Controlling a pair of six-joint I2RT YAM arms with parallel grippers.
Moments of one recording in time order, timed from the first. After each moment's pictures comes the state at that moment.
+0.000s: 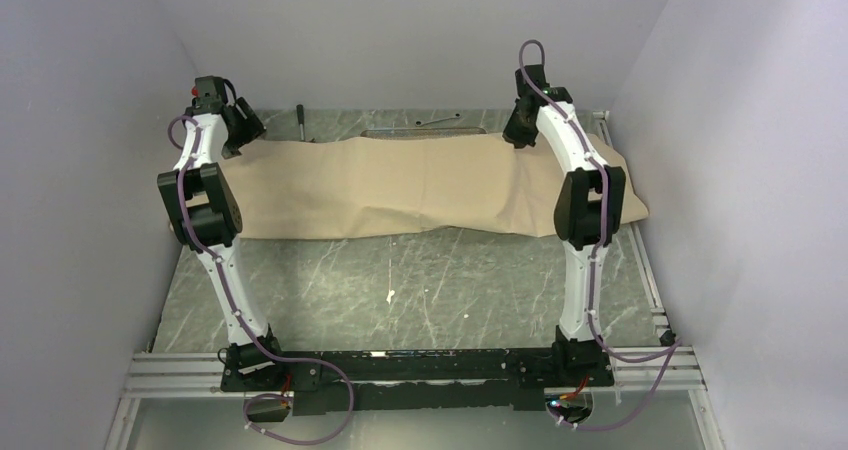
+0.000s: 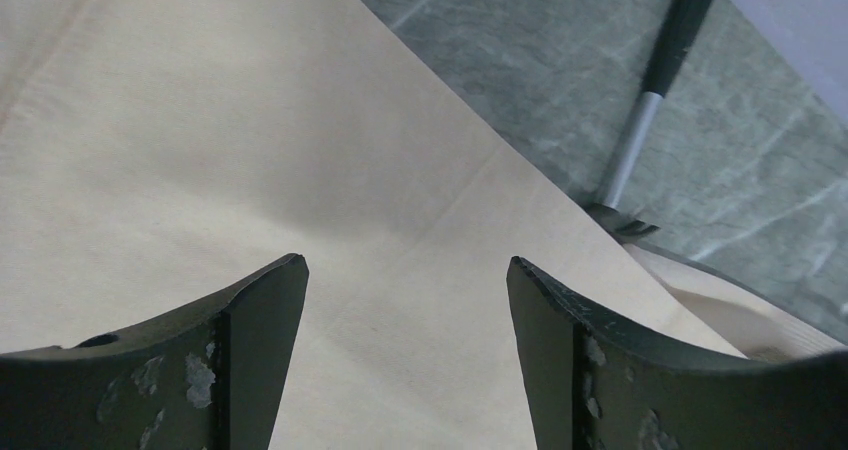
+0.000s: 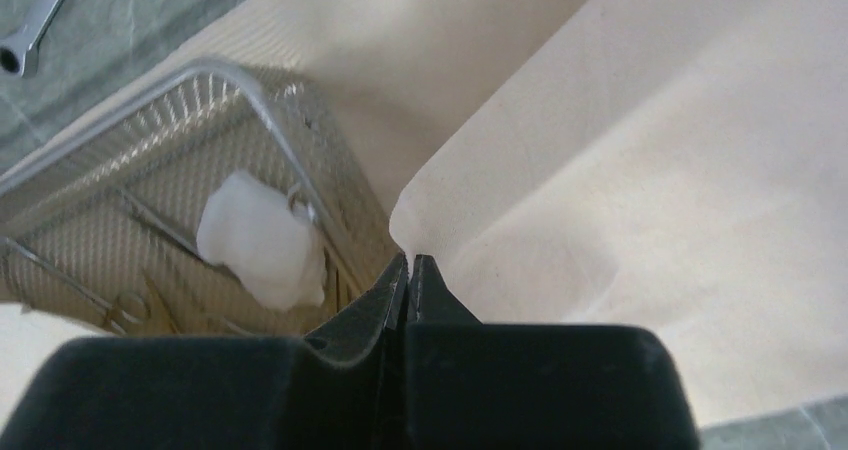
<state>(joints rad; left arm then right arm) 0.26 2.27 2.02 -0.63 0.01 -0.40 0.13 2.27 2.14 -0.90 0.11 0.59</state>
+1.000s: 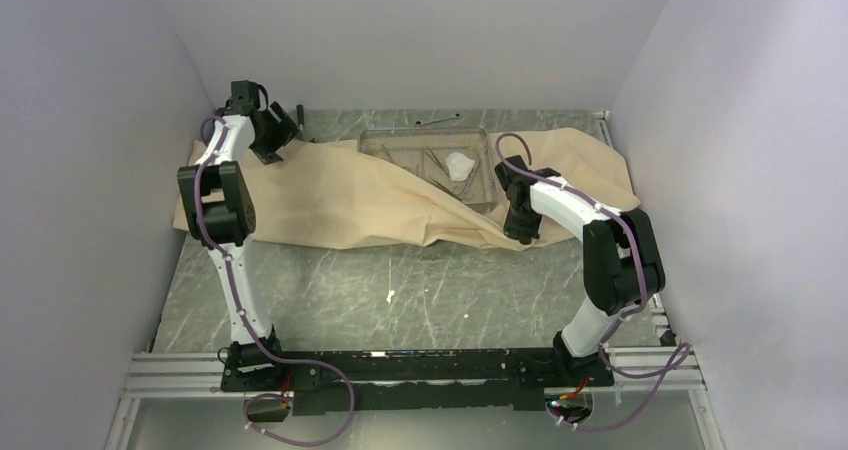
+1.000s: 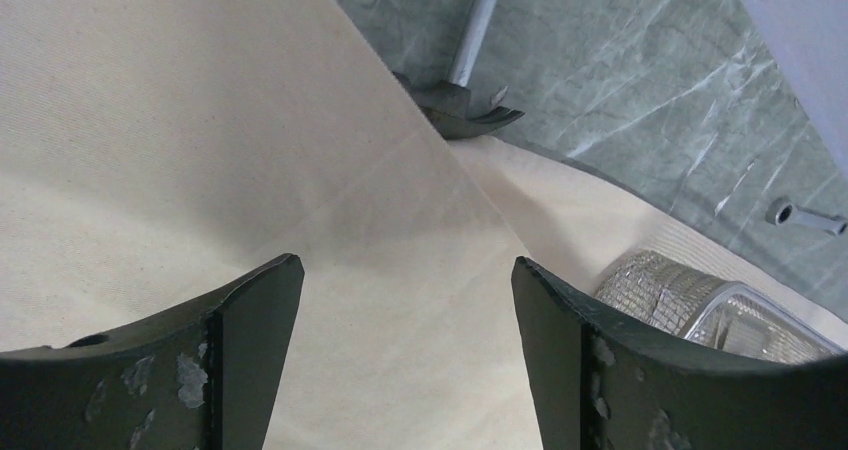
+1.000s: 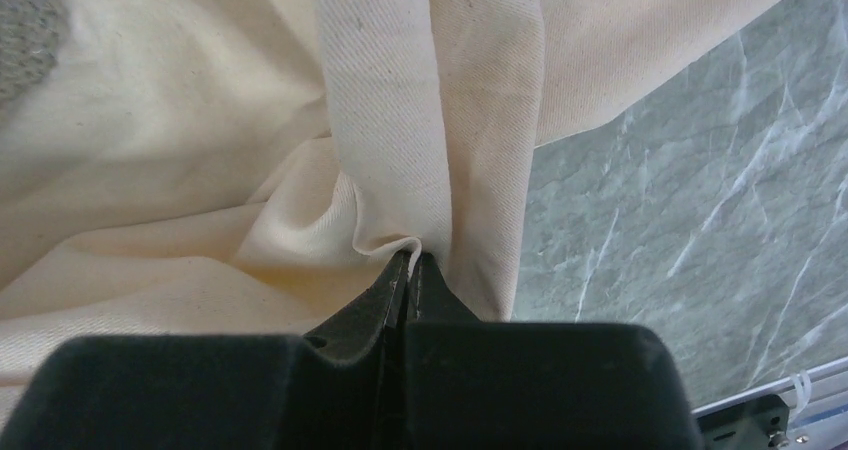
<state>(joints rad) 0.15 2.27 1.95 -0.63 0.20 -0.61 0.31 1.69 1.12 -0.84 0.30 0.68</state>
